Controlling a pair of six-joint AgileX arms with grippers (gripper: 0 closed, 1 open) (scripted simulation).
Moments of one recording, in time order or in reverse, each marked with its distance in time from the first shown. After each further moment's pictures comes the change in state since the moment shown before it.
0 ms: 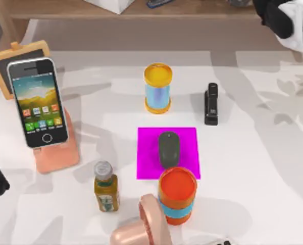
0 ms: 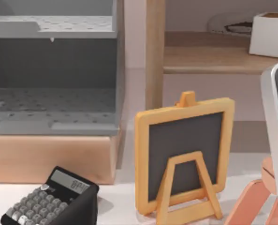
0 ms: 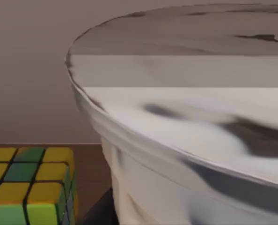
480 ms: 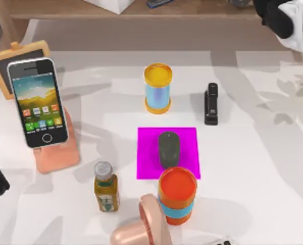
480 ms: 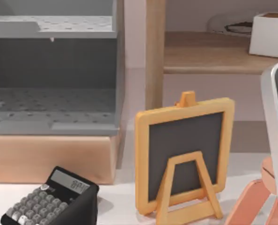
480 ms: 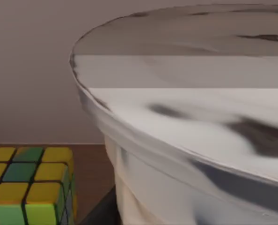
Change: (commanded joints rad) left arm 0.000 0.000 0.000 0.000 0.000 0.000; right arm 0.000 0.000 0.000 0.000 0.000 0.000
